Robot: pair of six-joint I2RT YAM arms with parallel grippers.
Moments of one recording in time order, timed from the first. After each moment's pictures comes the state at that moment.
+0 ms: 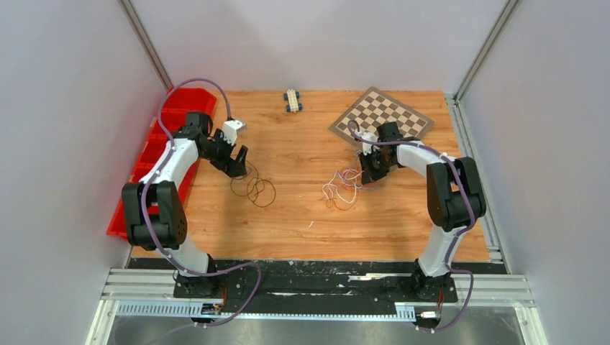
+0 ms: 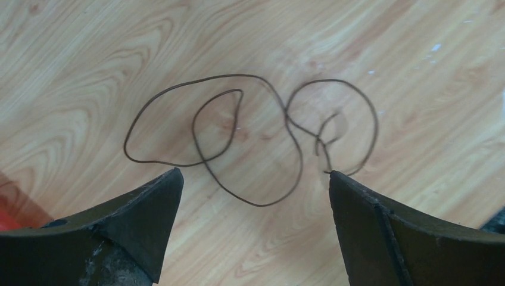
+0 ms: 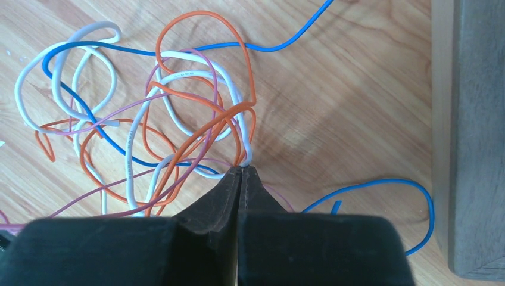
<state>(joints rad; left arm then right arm) 0.04 1.59 1.20 -0.72 0.57 0.58 0.22 1.85 1.18 -0.52 -0.40 -0.26</state>
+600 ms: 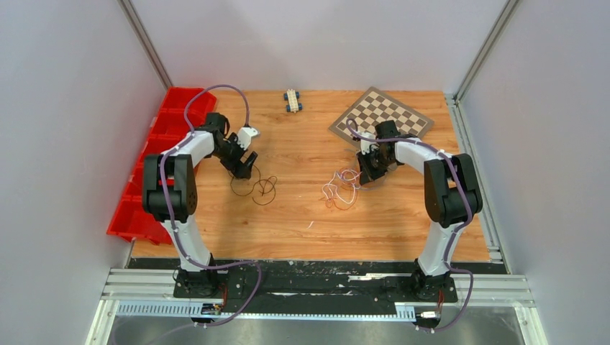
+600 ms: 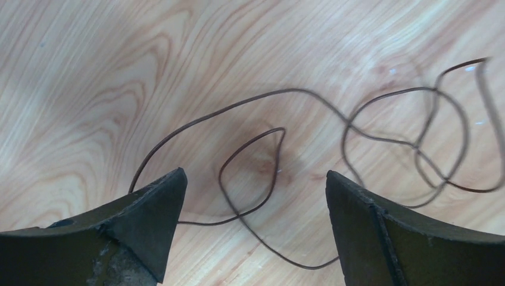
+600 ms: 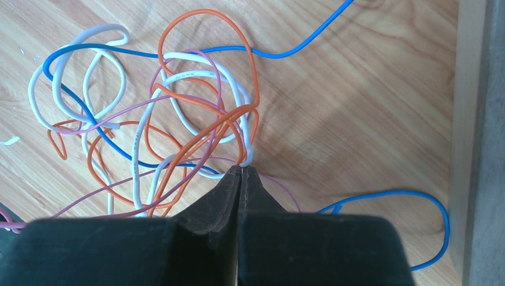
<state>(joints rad) -0.03 1.88 1.27 -0.62 0.42 0.72 0.22 1.89 1.23 -0.58 -0.44 -0.27</state>
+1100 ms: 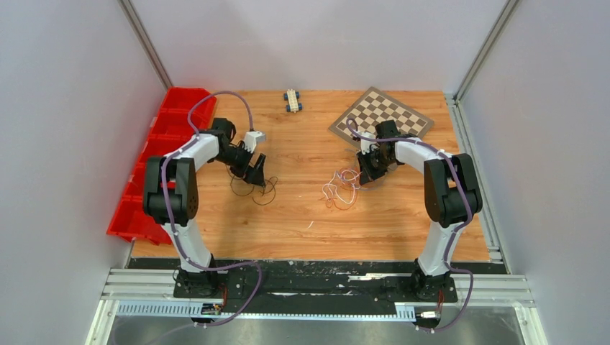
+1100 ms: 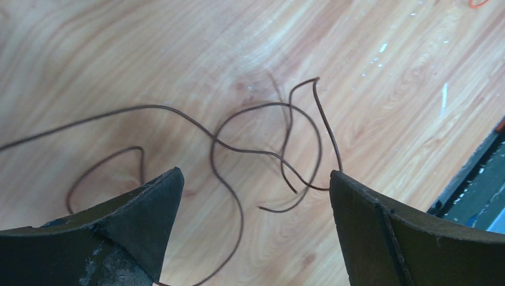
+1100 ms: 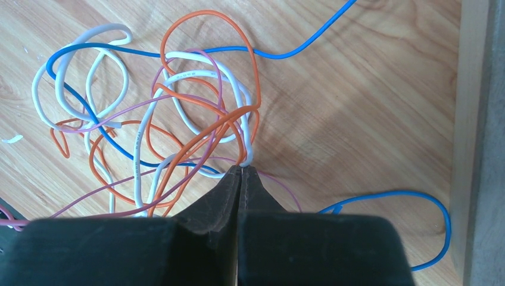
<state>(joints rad) -0.07 1.87 1.27 -0.75 0.65 0.54 0.21 1.90 1.24 -0.59 -0.45 -0.27</state>
